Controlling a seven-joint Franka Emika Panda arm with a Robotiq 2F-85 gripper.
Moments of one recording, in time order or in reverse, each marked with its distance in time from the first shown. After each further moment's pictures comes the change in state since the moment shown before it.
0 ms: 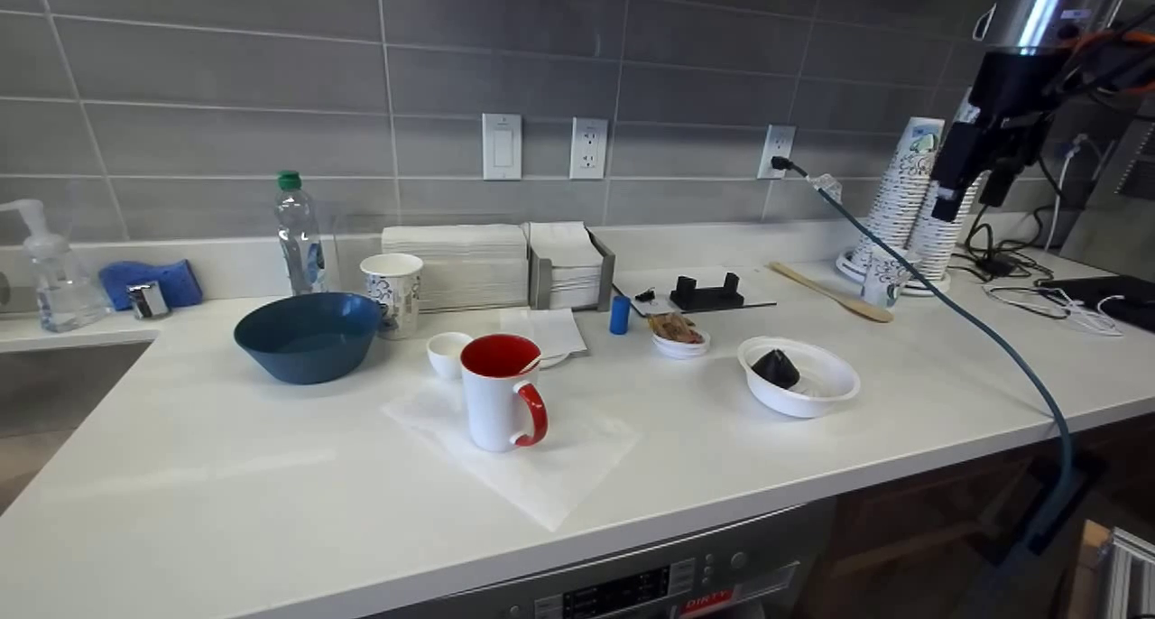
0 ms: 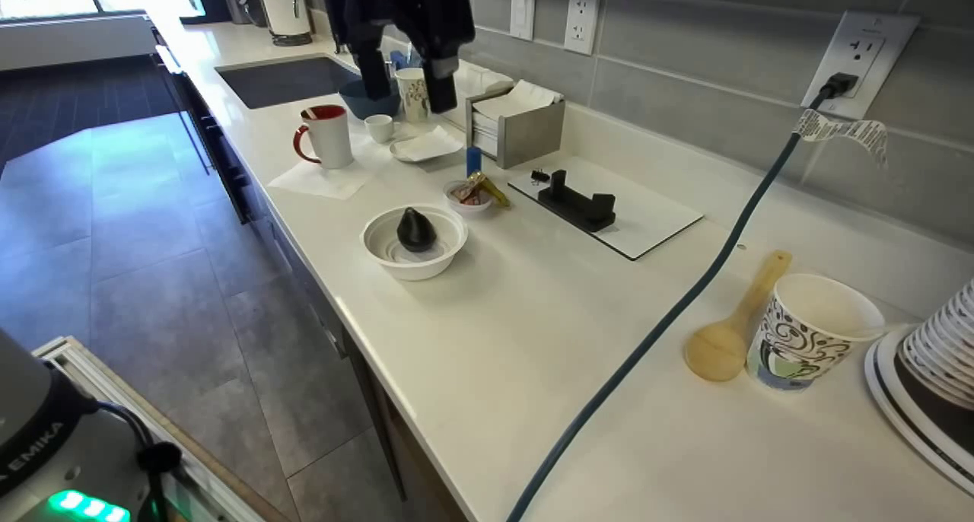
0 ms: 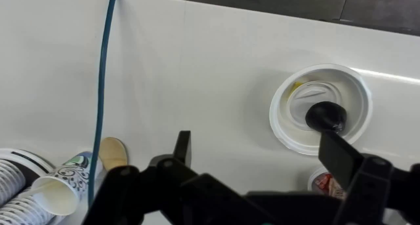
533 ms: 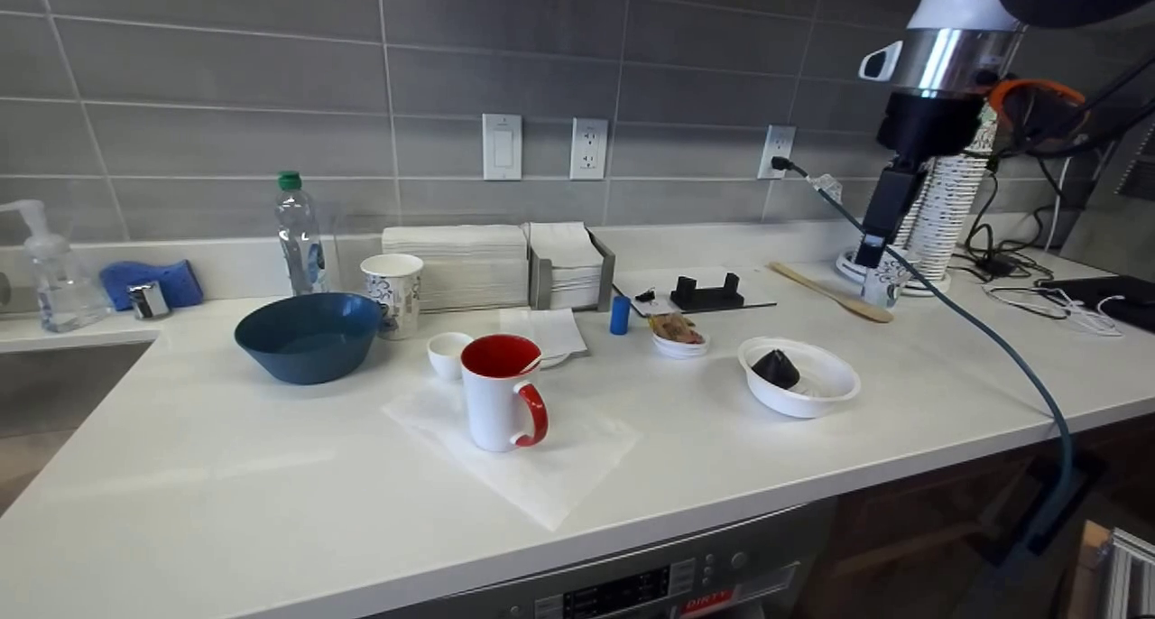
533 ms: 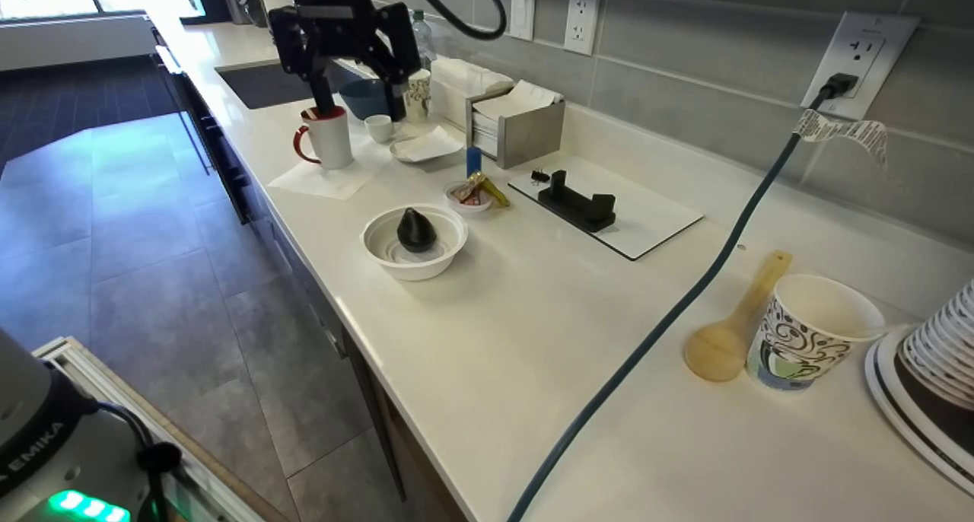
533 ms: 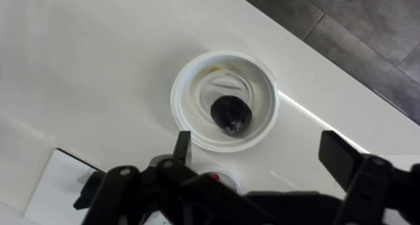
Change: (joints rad) arm 0.241 0.074 0.016 -0.065 0.080 0.133 -0.189
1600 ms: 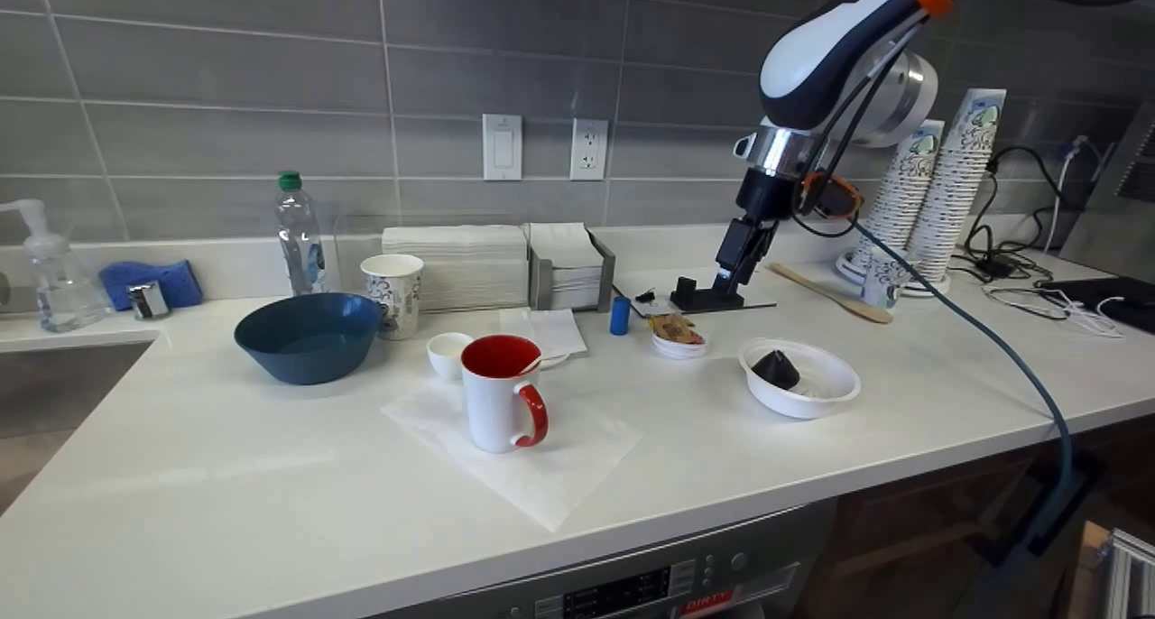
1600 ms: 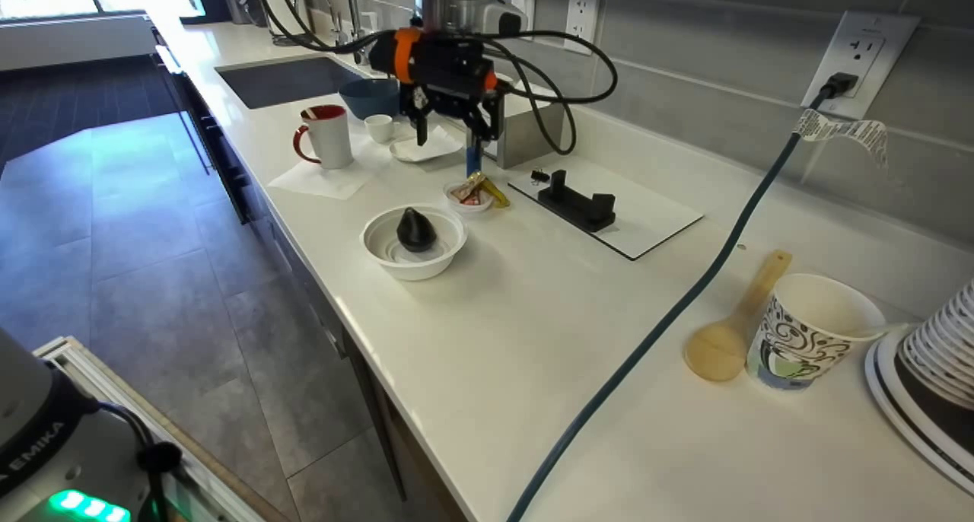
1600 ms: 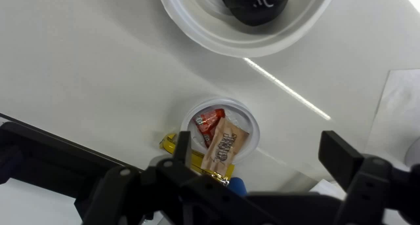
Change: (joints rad) arm 0.012 0.624 -0.049 0.341 0.427 0.268 -0.343
